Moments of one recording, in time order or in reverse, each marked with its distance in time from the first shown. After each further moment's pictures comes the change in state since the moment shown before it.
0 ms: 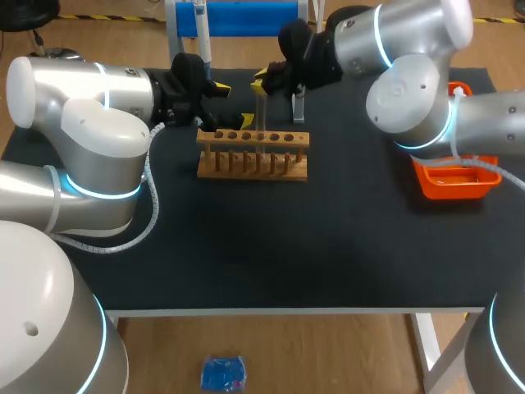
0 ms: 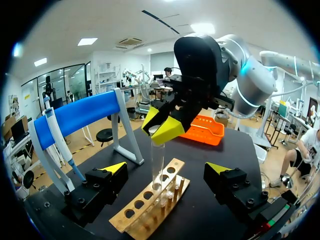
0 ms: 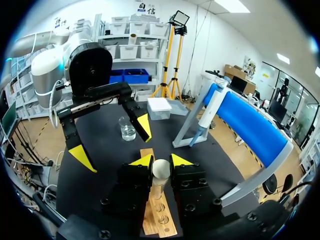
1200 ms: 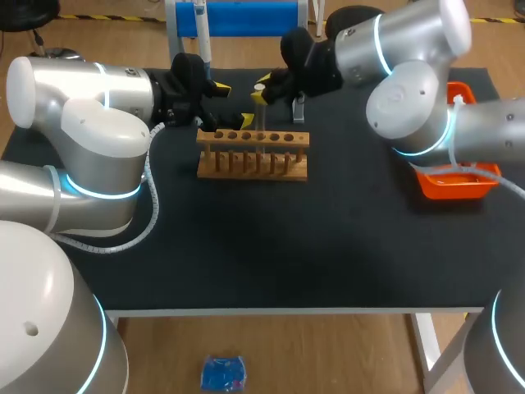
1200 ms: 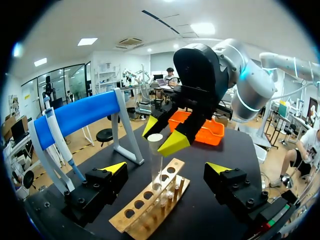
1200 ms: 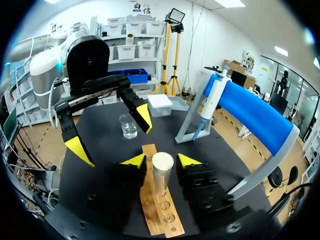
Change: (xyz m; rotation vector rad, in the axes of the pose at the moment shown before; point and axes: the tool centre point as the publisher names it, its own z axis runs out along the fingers) left arm 0.000 0.000 0.000 0.000 0.000 0.000; right arm 0.002 -0.013 0.006 -0.013 0.010 0.060
